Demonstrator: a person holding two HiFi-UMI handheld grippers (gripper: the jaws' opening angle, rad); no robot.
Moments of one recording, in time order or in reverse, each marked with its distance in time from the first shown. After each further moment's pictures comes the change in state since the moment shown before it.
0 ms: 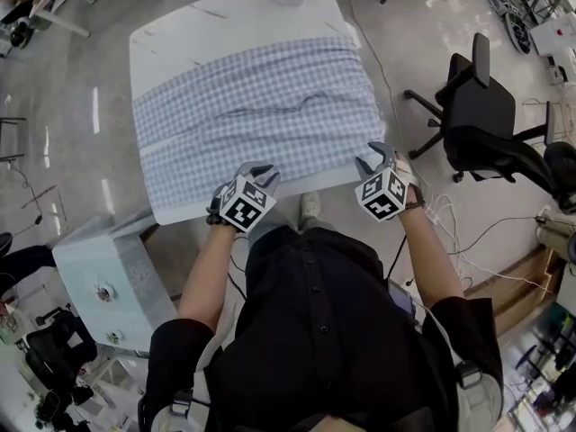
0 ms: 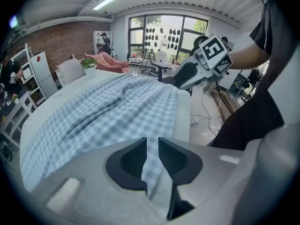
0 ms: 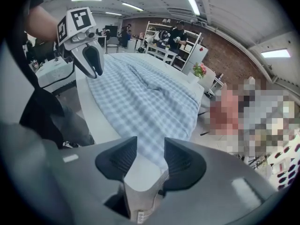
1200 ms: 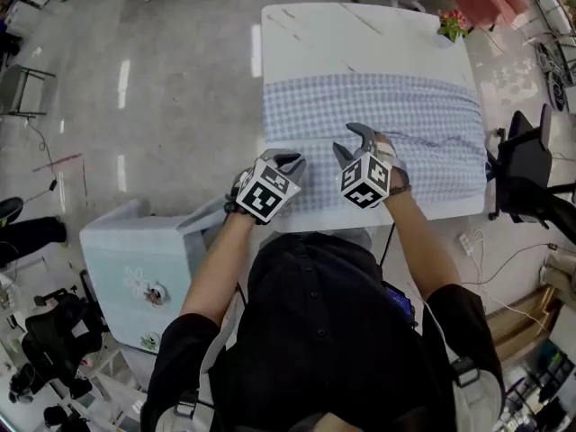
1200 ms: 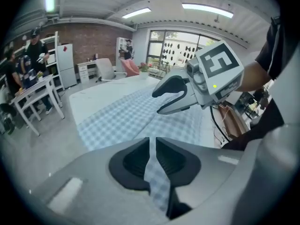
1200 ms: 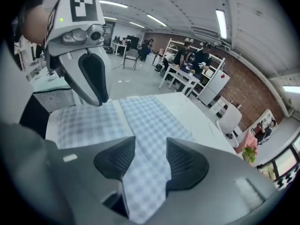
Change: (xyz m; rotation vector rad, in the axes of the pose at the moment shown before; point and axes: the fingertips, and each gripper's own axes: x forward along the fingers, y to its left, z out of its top) left arm -0.191 0.235 -0.165 -0.152 -0.135 0.040; right arm 0.124 0.200 0.422 -0.214 -0.177 0.057
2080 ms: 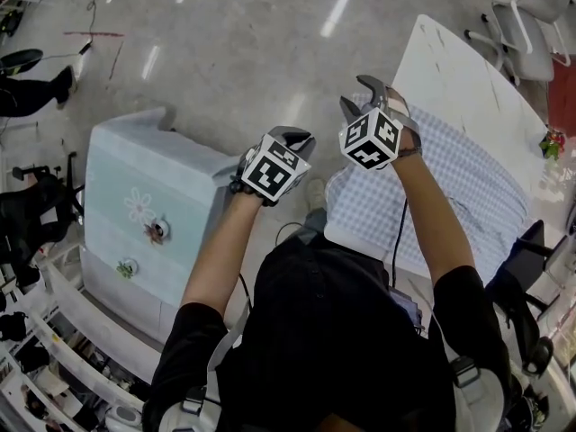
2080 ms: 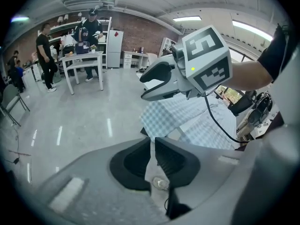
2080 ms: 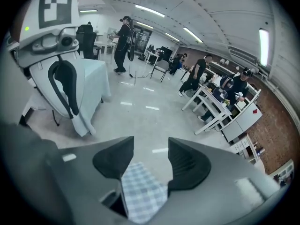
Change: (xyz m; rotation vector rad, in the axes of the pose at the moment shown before) left arm -0.108 0.142 -0.135 -0.432 -0.023 0.239; right arm 0.151 0.071 0.241 -0.350 -0.153 0.191
